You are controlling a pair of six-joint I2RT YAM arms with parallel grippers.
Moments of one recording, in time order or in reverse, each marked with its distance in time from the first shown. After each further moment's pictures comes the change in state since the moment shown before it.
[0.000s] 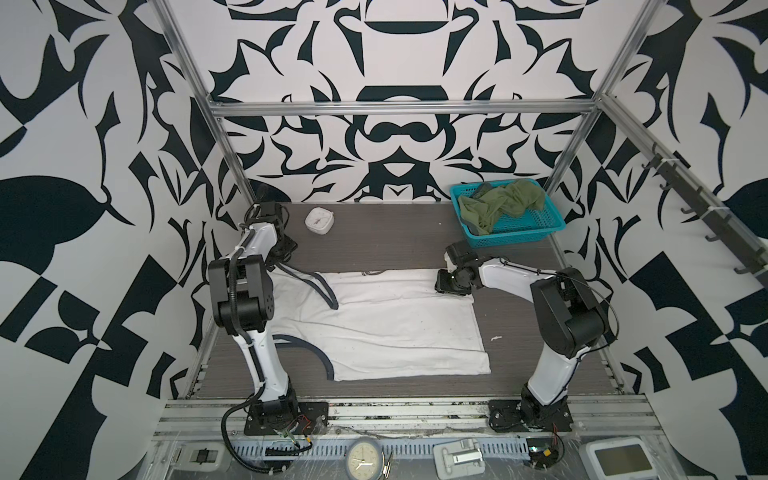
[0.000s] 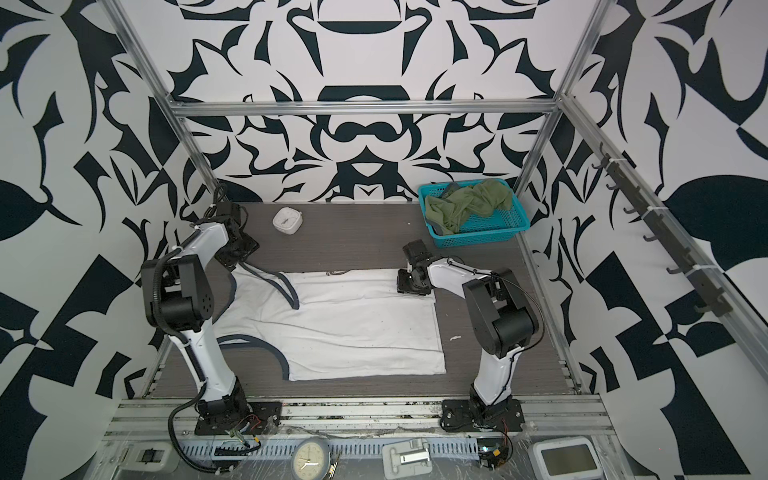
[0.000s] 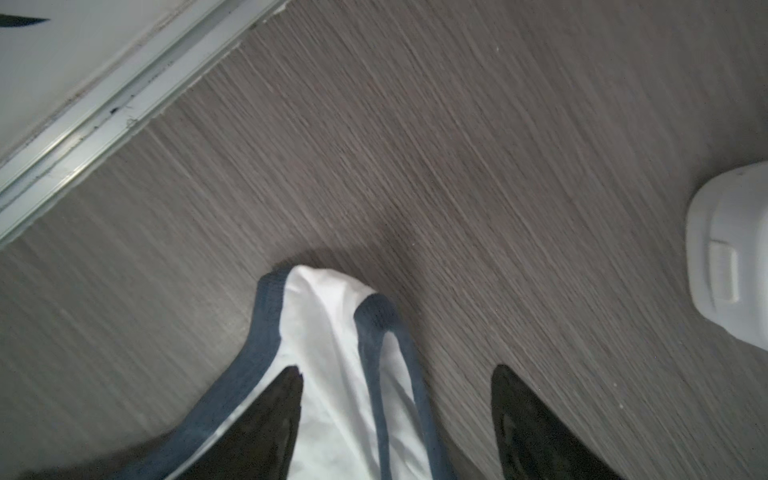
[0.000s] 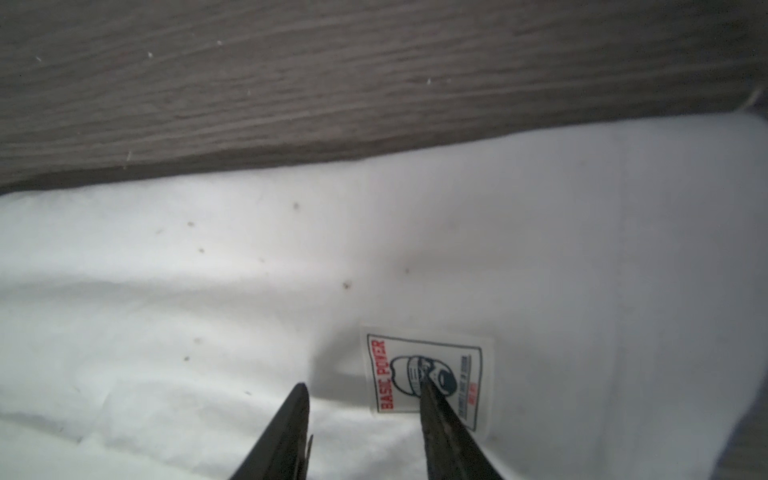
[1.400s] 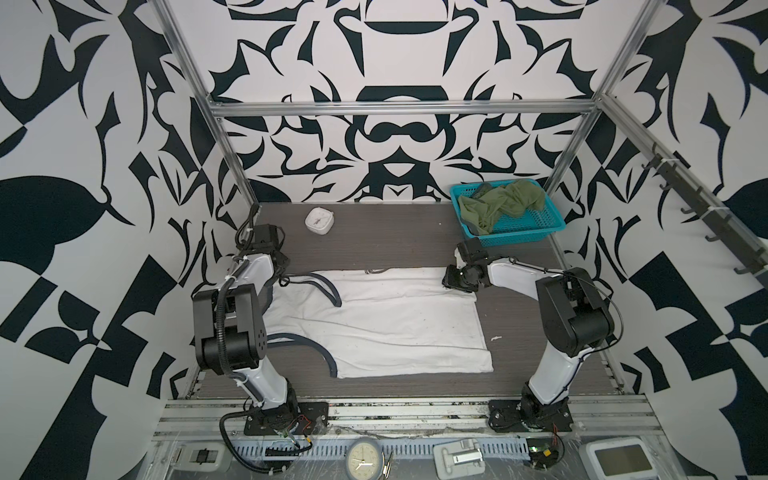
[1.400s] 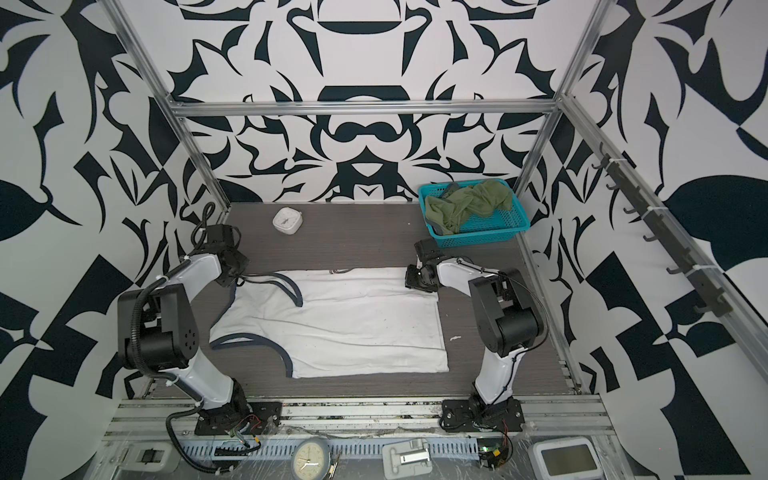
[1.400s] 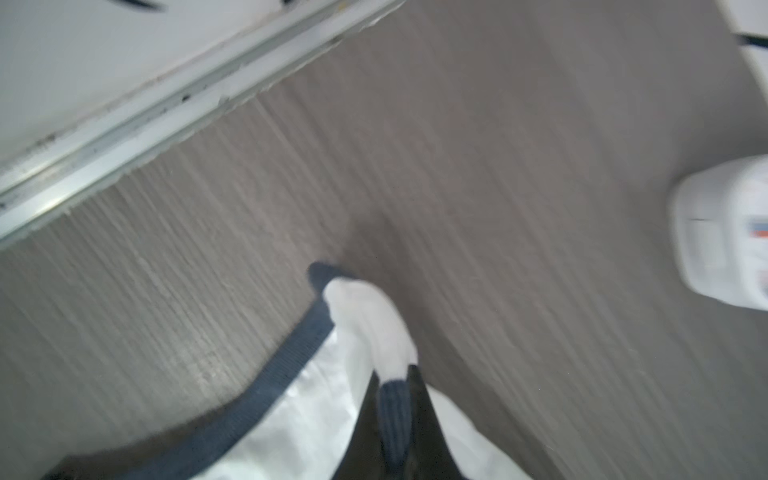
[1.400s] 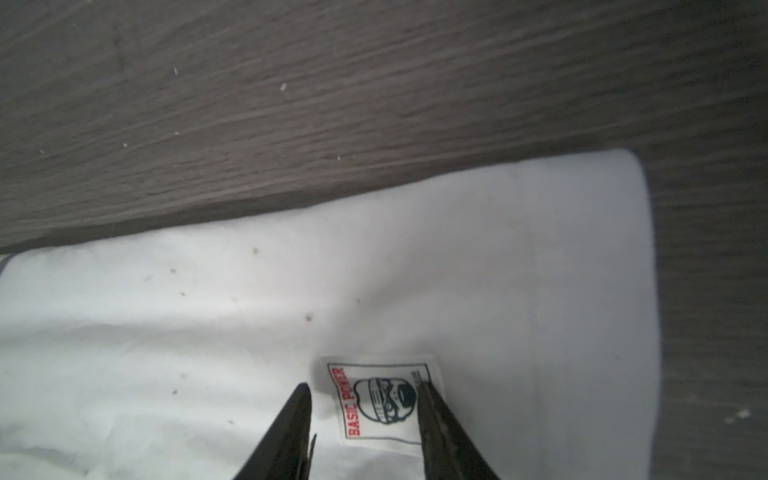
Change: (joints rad) left arm 0.040 -0.340 -0.534 0.385 -0.027 -0.031; right arm -0.084 -0.005 -0.026 0.061 -0.015 0.016
